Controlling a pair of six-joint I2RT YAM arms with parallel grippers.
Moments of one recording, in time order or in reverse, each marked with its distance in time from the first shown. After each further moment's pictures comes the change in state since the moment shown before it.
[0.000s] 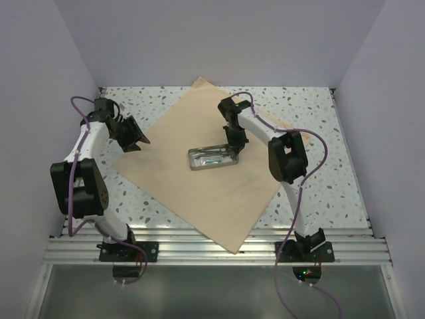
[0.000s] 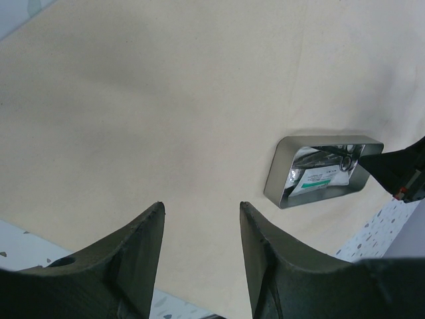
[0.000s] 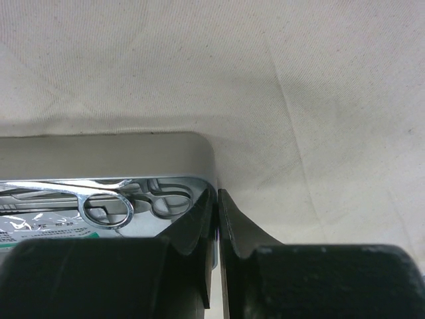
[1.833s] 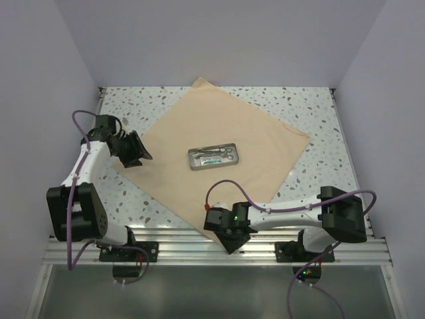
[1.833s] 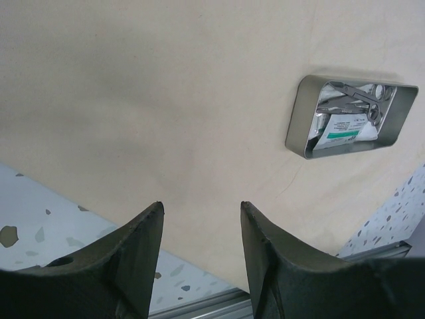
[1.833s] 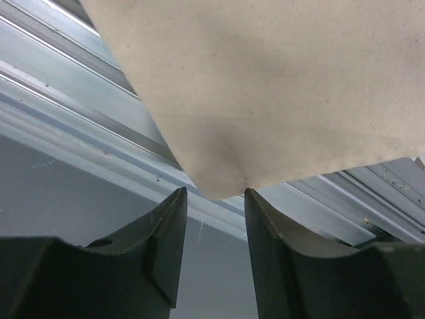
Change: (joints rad) left arm -0.019 -0.224 -0.257 0.023 0.000 0.050; right arm 0.899 -0.835 -1.156 0.287 -0.104 0.473
